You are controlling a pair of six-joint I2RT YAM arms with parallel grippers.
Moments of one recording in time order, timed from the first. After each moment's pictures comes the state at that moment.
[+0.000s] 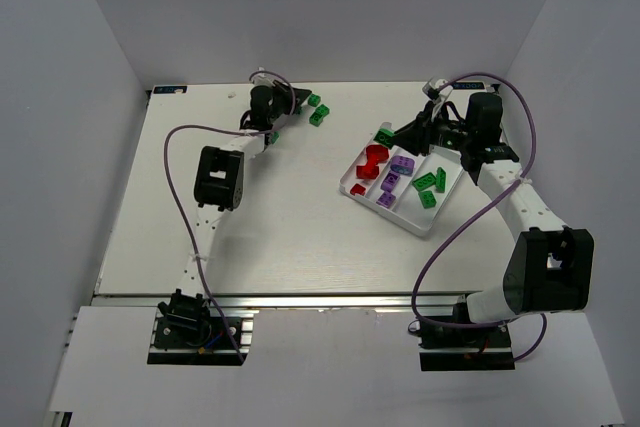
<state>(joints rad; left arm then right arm) -0.23 2.81 2.20 0.54 0.31 -1.12 0.09 1.43 1.08 -0.01 -0.94 -0.13</state>
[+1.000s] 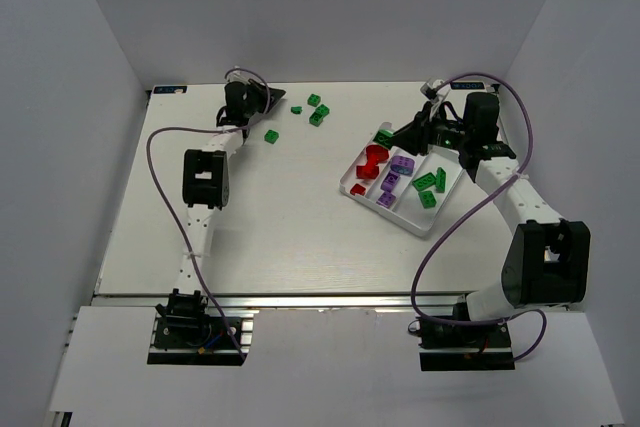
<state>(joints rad) -0.10 2.88 2.36 0.38 0.40 -1.04 0.09 1.47 1.09 -0.01 -0.94 -0.13</state>
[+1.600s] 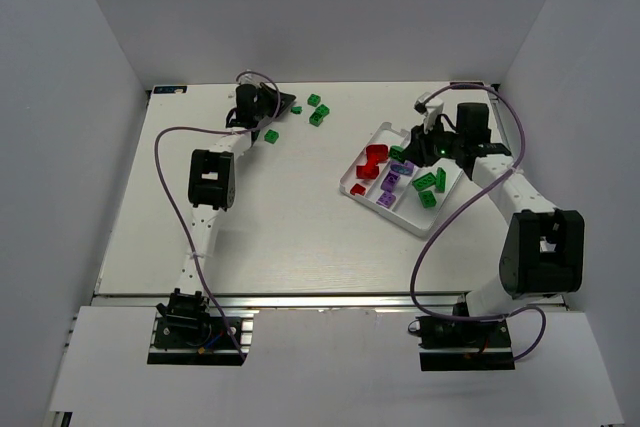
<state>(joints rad) -0.15 2.89 2.35 0.36 0.39 -1.03 0.09 1.53 1.10 -0.22 -0.67 -0.34</state>
